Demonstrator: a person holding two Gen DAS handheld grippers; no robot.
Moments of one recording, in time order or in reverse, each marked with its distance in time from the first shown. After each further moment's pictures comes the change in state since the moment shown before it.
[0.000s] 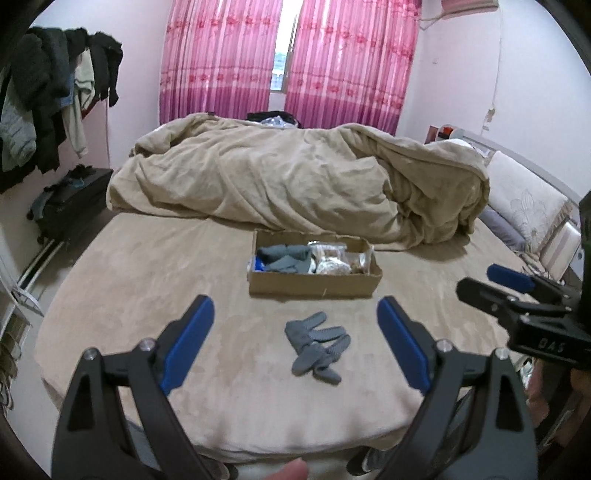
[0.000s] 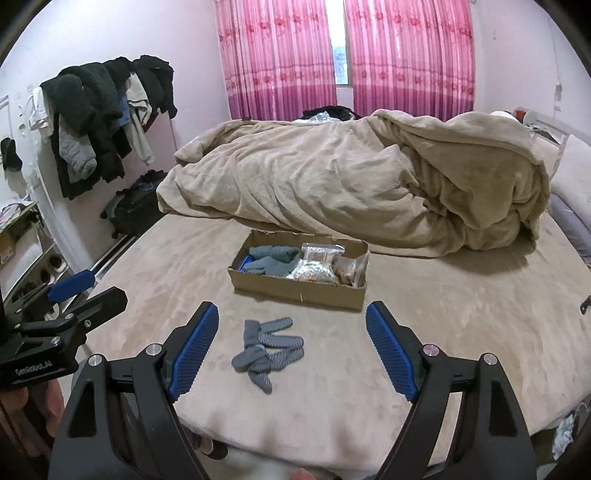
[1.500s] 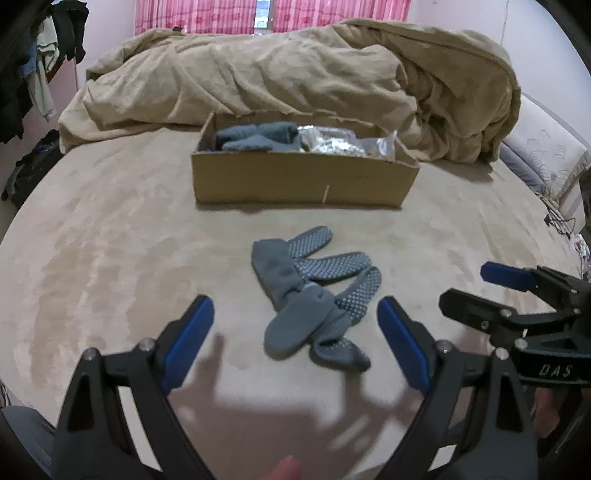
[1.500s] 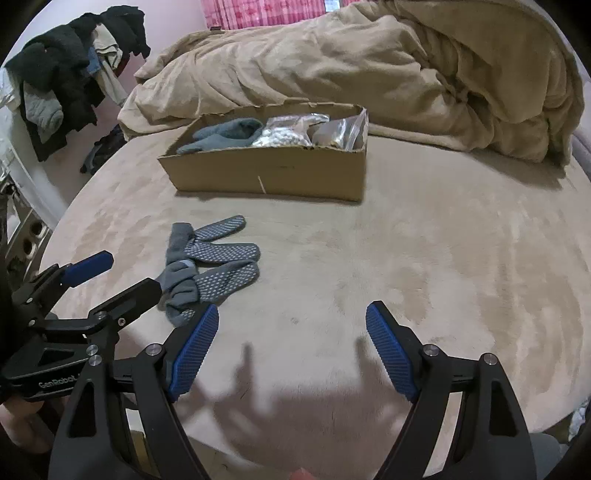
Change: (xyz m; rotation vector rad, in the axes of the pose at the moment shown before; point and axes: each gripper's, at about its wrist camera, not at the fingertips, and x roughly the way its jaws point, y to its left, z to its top) left arm 0.190 -0.025 -0.093 0.041 0.248 -0.020; right arm 0.151 -0.055 -0.098 0.055 0.273 0.017
